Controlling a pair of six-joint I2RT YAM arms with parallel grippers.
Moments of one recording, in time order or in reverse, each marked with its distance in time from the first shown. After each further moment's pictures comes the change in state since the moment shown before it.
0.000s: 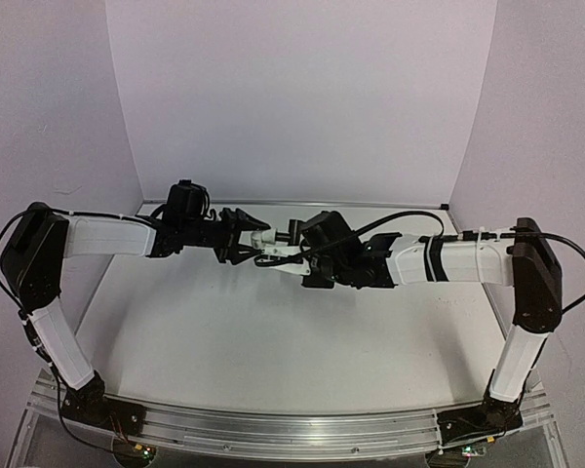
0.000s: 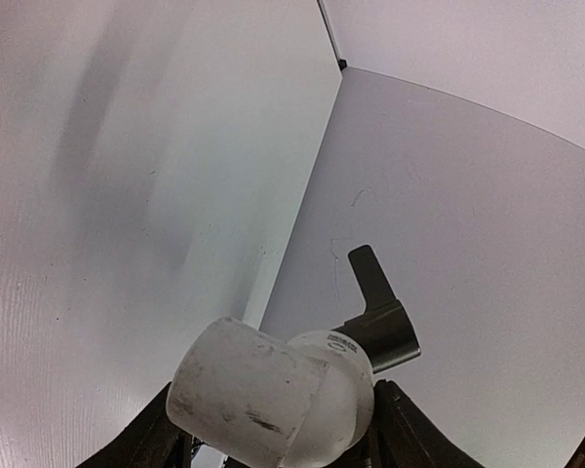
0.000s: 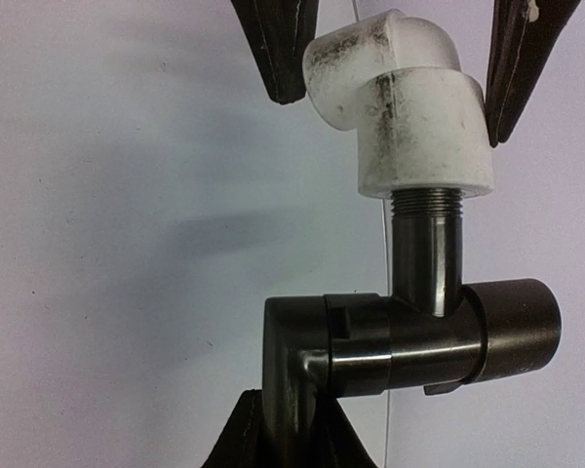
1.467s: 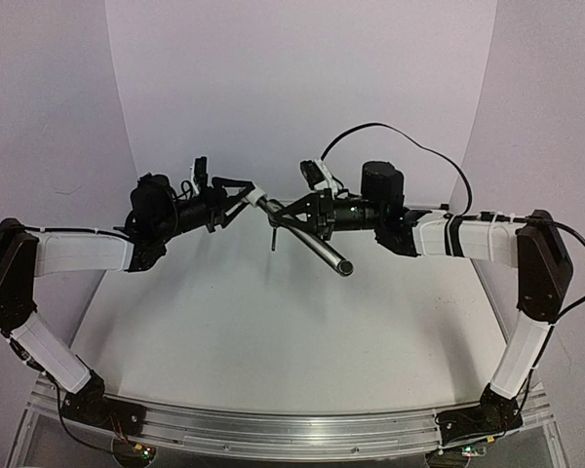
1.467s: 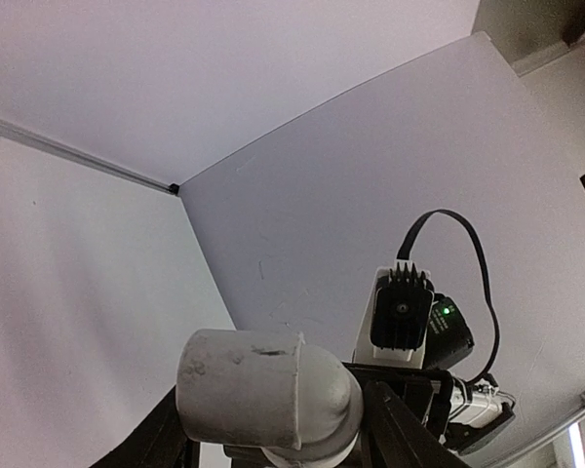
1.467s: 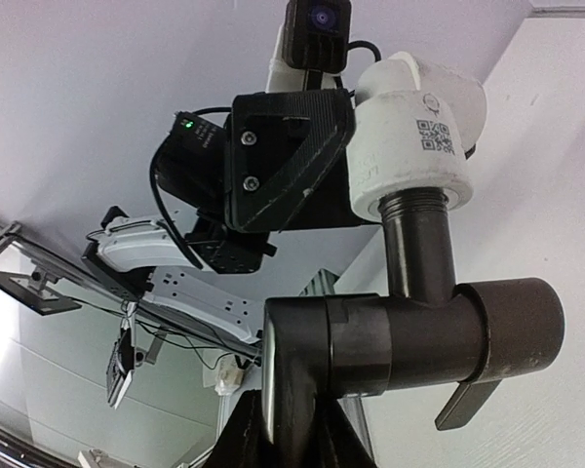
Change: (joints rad) left arm 0.002 -0.185 -0.179 0.517 -0.141 0.368; right arm -0.273 -0.026 -0.008 0.607 -1.342 1.825
